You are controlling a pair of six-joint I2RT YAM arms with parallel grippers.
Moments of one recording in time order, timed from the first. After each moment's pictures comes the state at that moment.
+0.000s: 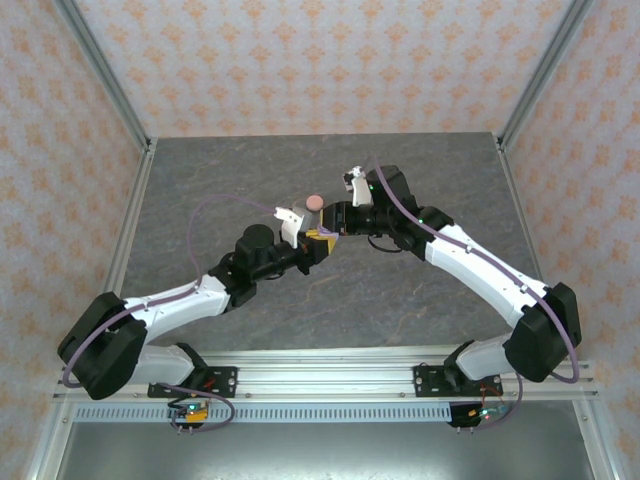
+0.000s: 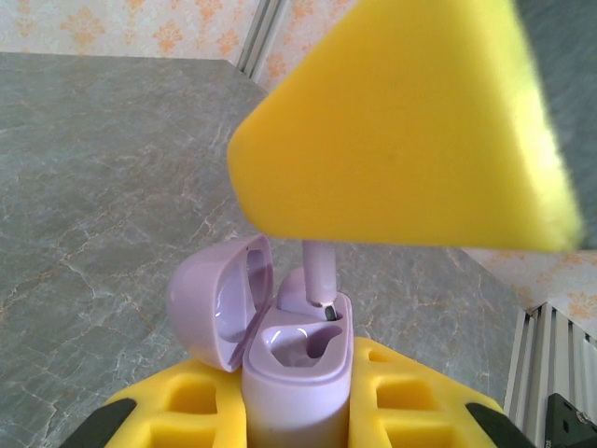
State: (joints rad) left arm -0.66 1.30 0.60 0.48 0.27 -0.40; right arm 0.64 1.38 1.18 -0.37 -0.41 0.59
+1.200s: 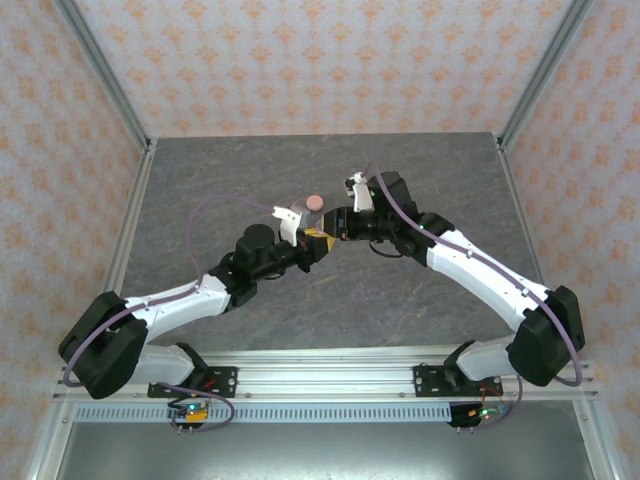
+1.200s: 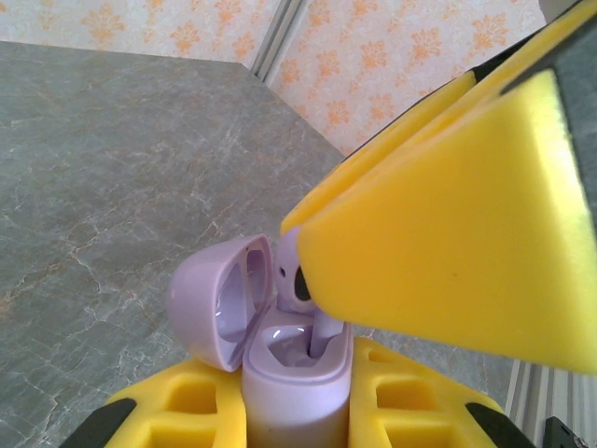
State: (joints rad) left arm -0.66 1.30 0.60 0.49 0.23 -0.45; right arm 0.64 1.36 1.12 -0.35 -0.41 0.59
